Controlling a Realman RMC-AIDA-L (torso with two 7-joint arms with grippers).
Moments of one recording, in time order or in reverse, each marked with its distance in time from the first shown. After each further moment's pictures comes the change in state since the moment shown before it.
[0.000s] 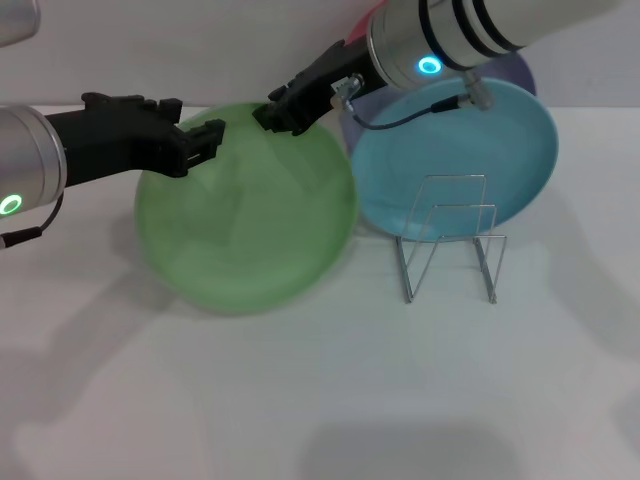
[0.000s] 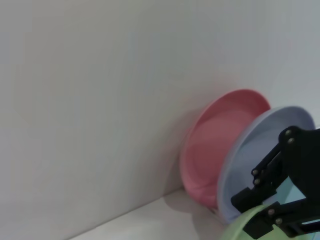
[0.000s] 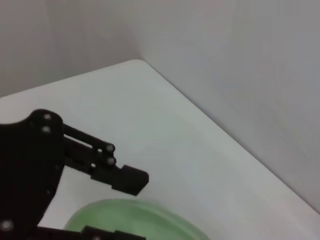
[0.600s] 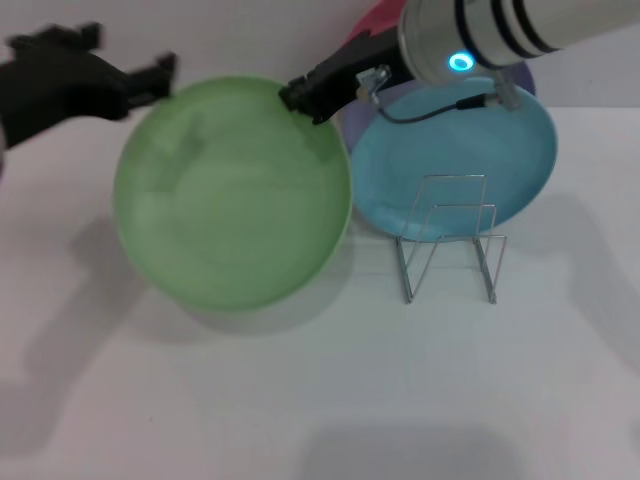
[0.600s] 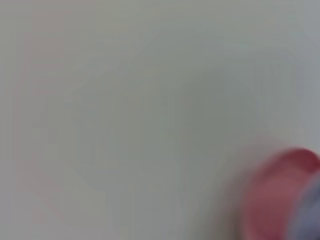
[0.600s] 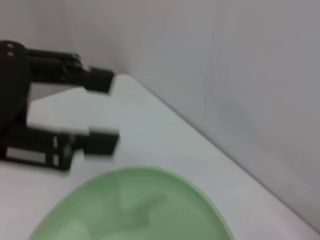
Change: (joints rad) left arm 0.121 0.000 0.013 0.042 -0.043 0.259 0.099; right arm -0.087 0.003 0.029 0.107 -0.013 0.008 0.010
